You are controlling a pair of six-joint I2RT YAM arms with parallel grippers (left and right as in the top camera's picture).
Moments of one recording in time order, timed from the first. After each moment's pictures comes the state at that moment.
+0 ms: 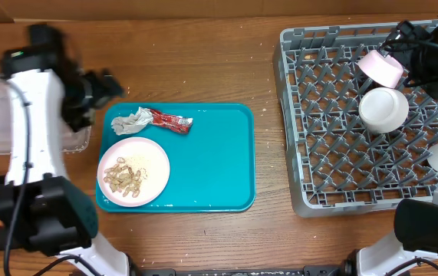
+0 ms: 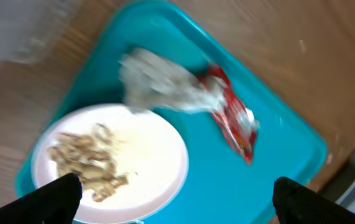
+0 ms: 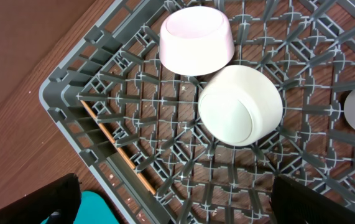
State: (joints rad) left arm 0.18 1.86 1.79 -1.34 0.21 -0.47; right arm -0.18 1.80 2.15 -1.45 0.01 0.54
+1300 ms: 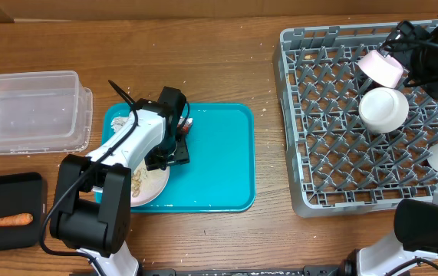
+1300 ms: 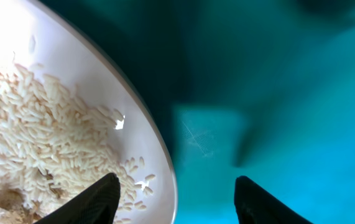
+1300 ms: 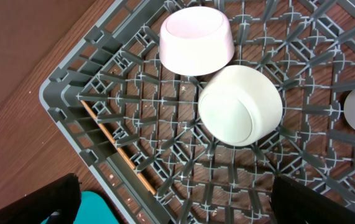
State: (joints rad) left arm -0.28 1.86 1.18 -0.96 -0.04 -0.52; right arm -0.18 1.80 2.15 -1.45 0.00 0.54
